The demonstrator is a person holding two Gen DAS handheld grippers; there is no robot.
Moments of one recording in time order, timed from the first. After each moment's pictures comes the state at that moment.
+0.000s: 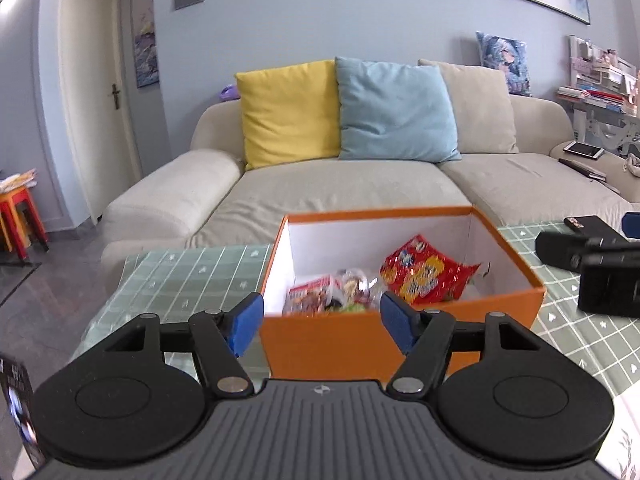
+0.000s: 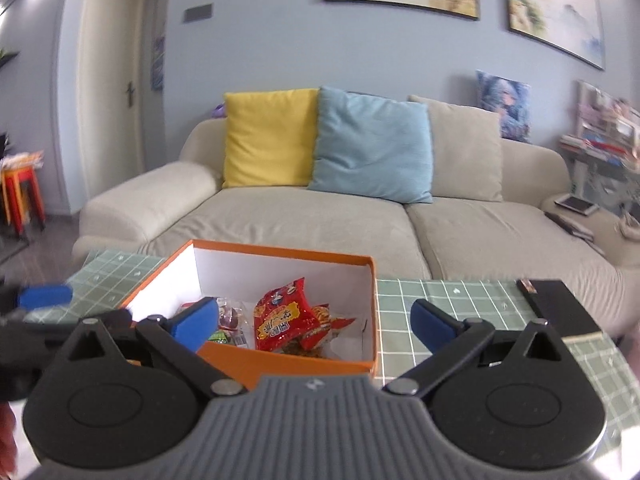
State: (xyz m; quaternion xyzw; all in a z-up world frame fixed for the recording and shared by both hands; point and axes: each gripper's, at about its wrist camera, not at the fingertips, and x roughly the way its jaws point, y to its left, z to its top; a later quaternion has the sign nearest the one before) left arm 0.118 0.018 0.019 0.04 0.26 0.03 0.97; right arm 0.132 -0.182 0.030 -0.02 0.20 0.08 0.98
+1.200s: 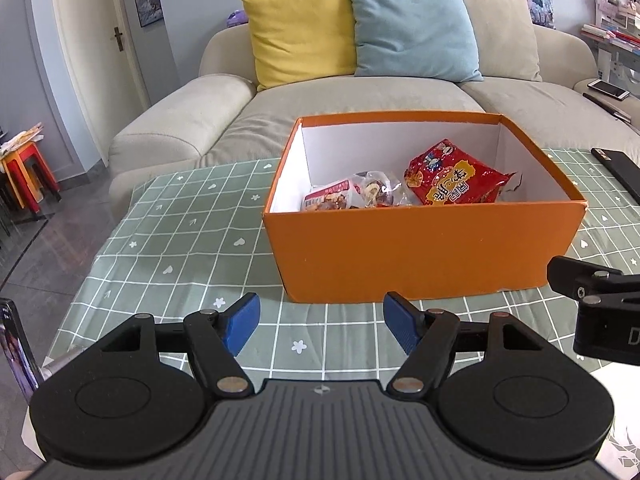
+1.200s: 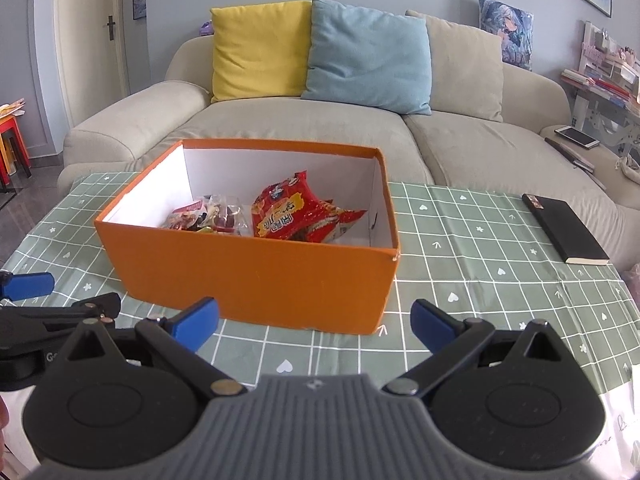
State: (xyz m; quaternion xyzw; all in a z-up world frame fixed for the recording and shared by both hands) left arm 0.124 0.024 -0.018 0.05 0.37 0.06 0.93; right arm 0.143 -0.164 -0.022 -0.04 0.32 0.07 0.94
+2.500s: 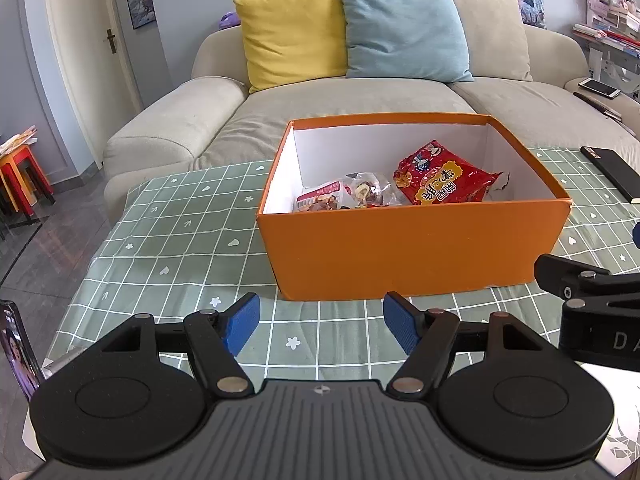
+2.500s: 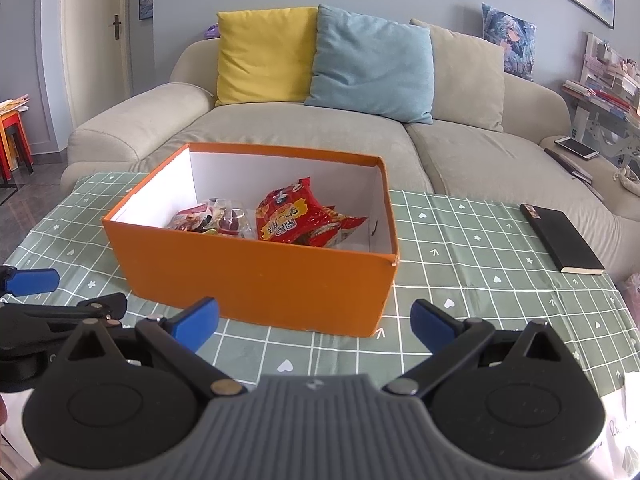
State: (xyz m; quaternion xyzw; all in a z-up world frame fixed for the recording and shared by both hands) left arm 0.119 0.022 -0.013 0.05 0.37 0.05 0.93; right arm 0.135 -0.162 -0.015 -0.05 0.32 0.07 0.94
